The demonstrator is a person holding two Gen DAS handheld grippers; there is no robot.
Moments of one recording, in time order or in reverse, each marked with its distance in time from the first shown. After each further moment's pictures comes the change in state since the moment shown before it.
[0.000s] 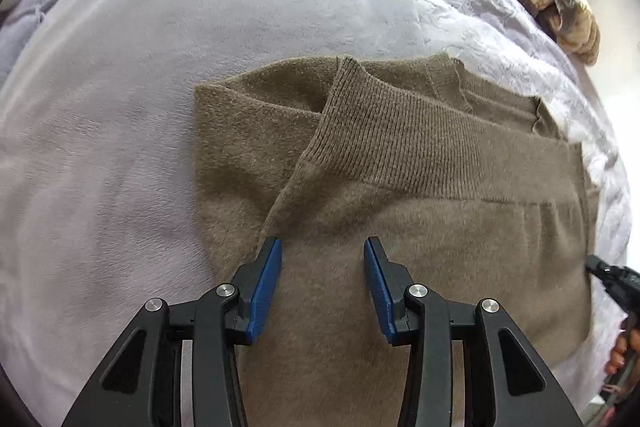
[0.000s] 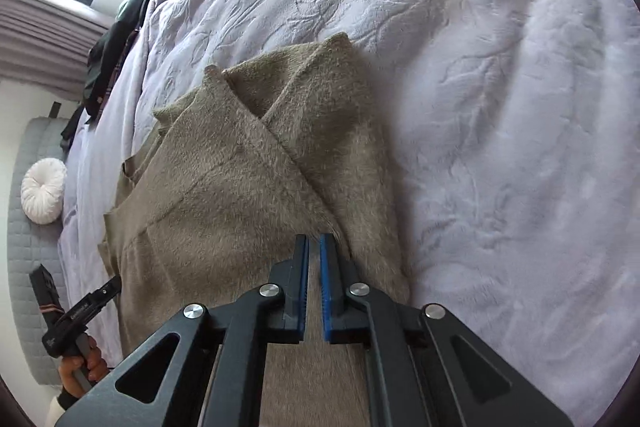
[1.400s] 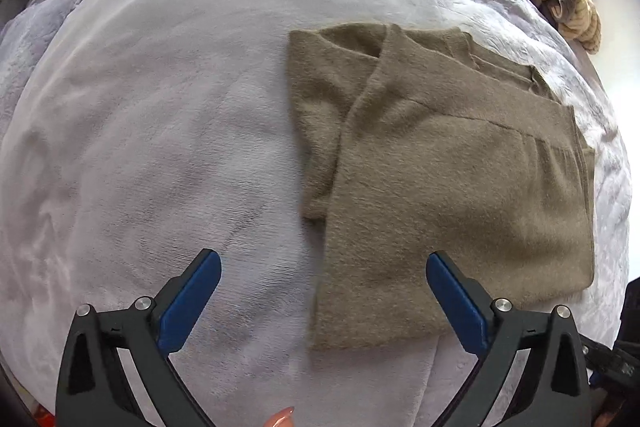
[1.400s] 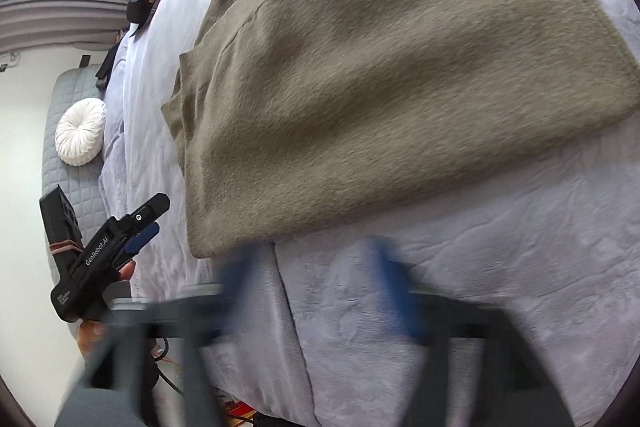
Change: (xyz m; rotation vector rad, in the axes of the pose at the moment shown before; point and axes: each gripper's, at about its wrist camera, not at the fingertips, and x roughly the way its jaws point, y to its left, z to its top) left arm -0.056 0.043 -0.062 -0.033 0.053 0.036; right arm 0.032 0.126 -0.153 0.030 0.226 0.176
